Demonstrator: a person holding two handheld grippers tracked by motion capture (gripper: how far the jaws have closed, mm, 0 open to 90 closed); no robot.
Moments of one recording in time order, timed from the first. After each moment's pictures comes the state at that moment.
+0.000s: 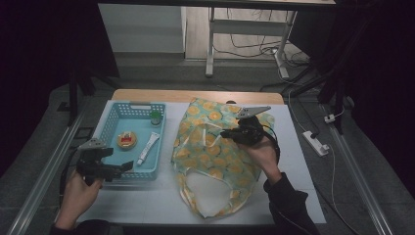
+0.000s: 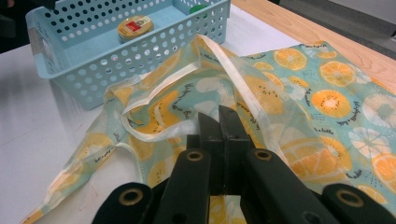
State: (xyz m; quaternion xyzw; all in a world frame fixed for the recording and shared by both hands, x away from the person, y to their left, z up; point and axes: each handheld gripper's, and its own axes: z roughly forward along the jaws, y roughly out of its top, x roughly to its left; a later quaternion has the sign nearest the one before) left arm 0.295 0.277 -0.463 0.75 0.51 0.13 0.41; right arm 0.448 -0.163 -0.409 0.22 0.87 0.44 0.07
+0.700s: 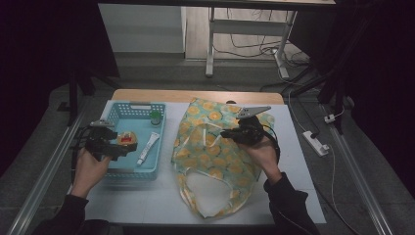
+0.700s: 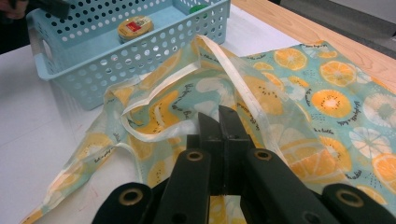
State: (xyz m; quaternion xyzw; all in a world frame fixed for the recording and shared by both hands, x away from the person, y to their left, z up) left arm 0.362 0.285 -0.463 0.76 0.52 0.12 0.37; right arm 0.450 -0.164 -0.410 0.22 0.87 0.44 0.07
